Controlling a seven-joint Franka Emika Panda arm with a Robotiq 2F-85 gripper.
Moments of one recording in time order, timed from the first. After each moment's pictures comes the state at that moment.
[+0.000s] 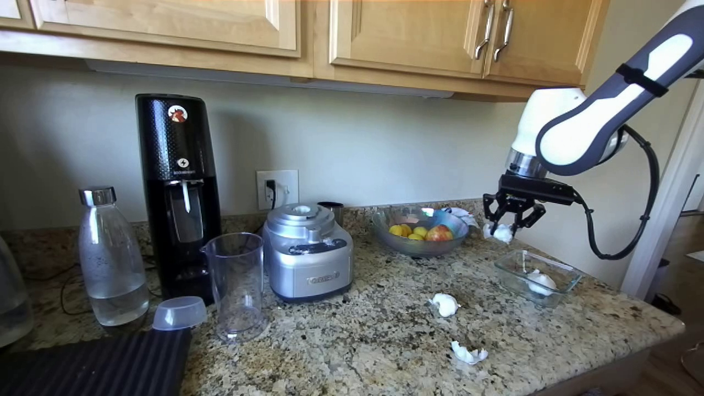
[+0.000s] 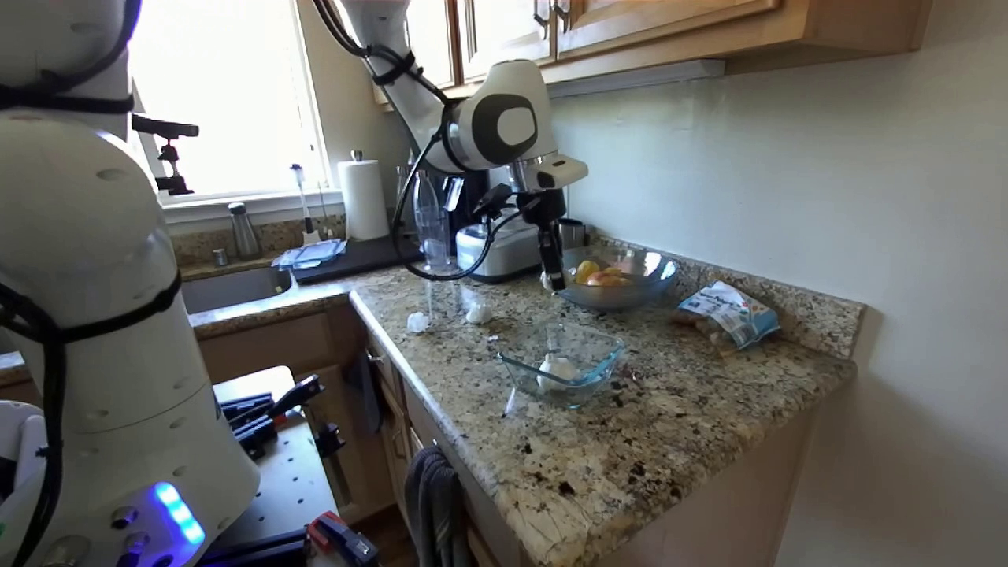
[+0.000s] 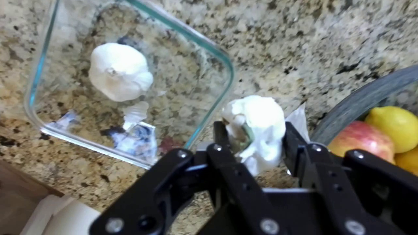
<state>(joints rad) 0.24 0.18 -0.16 -2.34 -0.15 2.73 0.96</state>
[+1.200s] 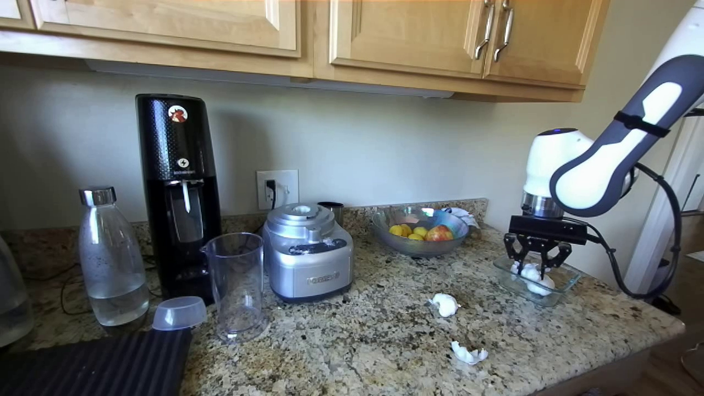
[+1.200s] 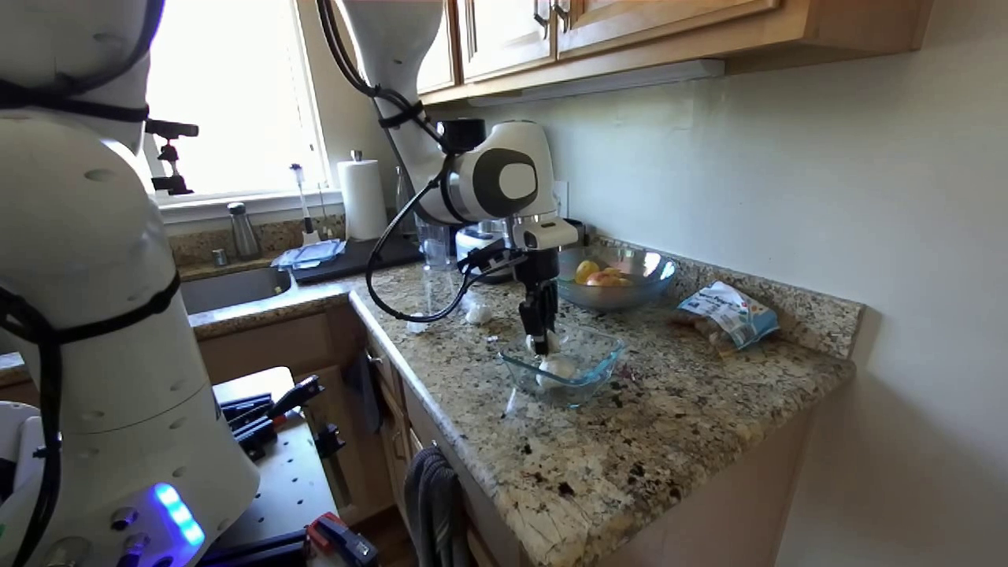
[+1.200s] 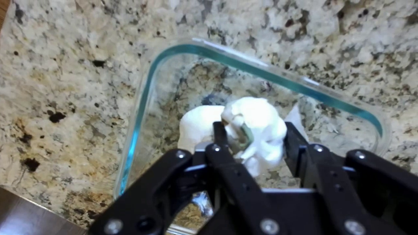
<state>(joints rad) 0.19 0.29 -0.17 -2.41 -0.24 2.75 1.20</state>
